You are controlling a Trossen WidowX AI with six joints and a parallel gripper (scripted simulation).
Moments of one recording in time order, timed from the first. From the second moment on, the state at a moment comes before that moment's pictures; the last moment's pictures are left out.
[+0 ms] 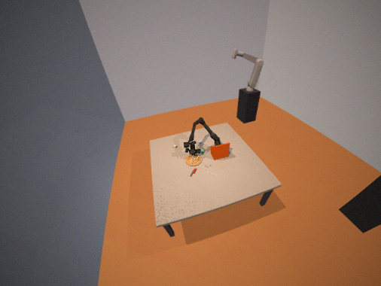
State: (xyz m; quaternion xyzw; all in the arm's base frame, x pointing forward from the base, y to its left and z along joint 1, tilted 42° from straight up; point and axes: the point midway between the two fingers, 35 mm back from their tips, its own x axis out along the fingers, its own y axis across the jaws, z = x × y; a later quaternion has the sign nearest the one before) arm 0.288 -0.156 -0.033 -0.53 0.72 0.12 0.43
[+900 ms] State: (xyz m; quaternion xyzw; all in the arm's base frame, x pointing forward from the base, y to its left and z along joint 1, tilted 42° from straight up) arm 0.288 -0.153 -0.030 -0.53 0.72 0.12 0.43
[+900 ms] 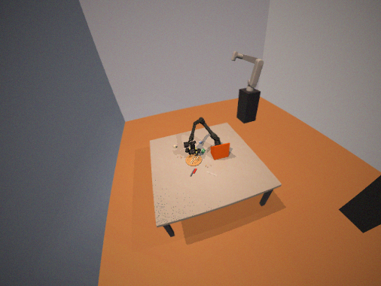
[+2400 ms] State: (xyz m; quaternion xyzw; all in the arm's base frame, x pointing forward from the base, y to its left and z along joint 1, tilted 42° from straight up) arm 0.296 -0.134 -0.023 -0.49 0.73 0.05 0.48
